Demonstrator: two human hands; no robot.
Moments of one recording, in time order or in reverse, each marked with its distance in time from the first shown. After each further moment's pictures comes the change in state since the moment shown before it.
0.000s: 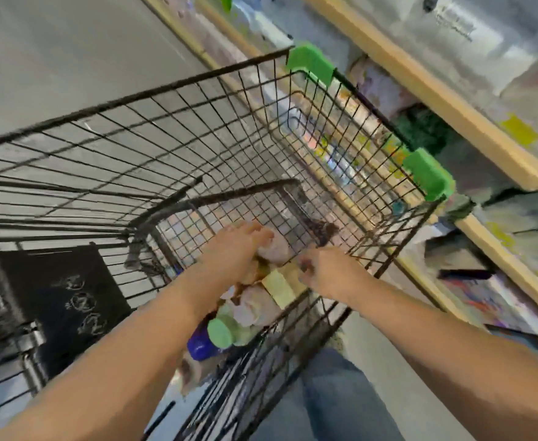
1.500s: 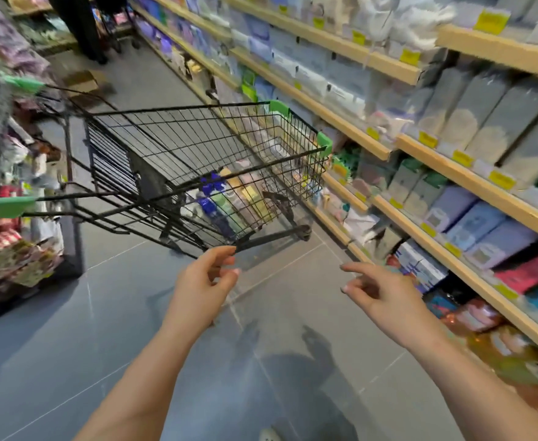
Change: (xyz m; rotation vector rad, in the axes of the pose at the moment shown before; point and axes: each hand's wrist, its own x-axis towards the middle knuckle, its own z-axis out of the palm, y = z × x) left_hand -0.435 0.319 0.184 -0.911 0.869 -0.271; right_hand -0.491 0.153 0.210 0.335 0.584 -0.203
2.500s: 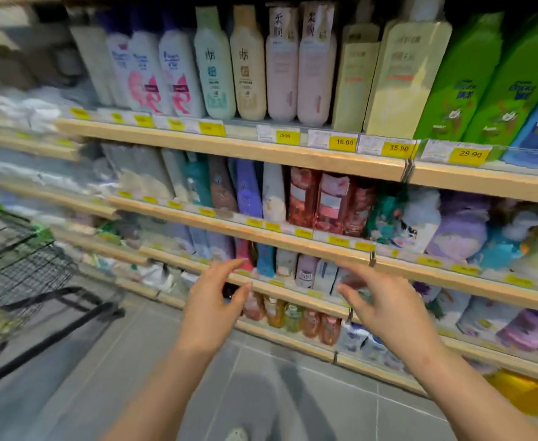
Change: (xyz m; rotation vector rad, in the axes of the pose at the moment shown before) left_hand -0.249 0.284 0.377 -0.008 -0.382 0.775; right_hand -0.323 0.283 -0.308 -0.304 0.636 0.265
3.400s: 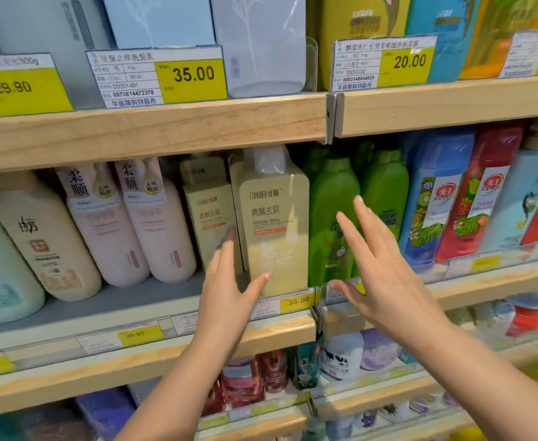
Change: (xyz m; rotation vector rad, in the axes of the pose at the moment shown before) left_hand 0.295 0.131 0.156 -0.240 -0.259 0.326; right_hand 0.190 0.115 -0.123 -0.484 0.577 0.085
